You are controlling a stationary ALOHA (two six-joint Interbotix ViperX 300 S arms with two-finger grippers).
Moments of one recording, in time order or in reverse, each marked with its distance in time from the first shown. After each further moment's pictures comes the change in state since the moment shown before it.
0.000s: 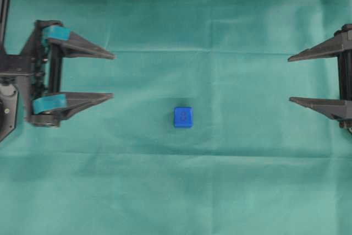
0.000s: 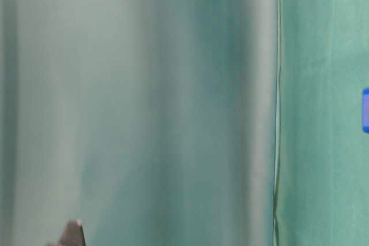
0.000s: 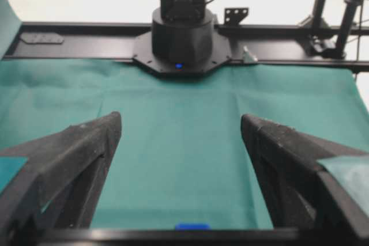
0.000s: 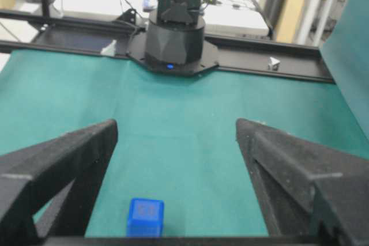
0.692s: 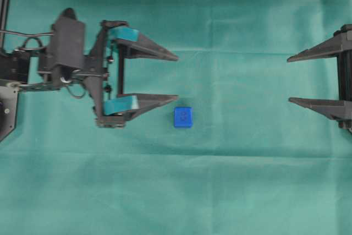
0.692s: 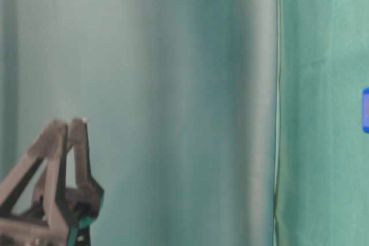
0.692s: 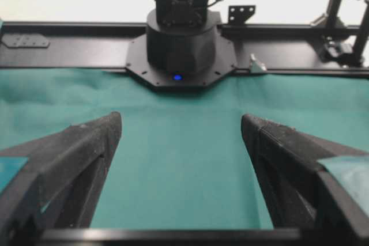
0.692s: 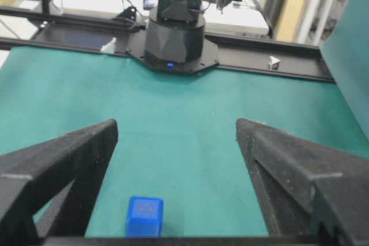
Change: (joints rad) left arm -0.002 0.337 -0.282 0.000 -0.009 0.005; right arm 0.000 0.003 0.000 -0.008 0.000 -0.002
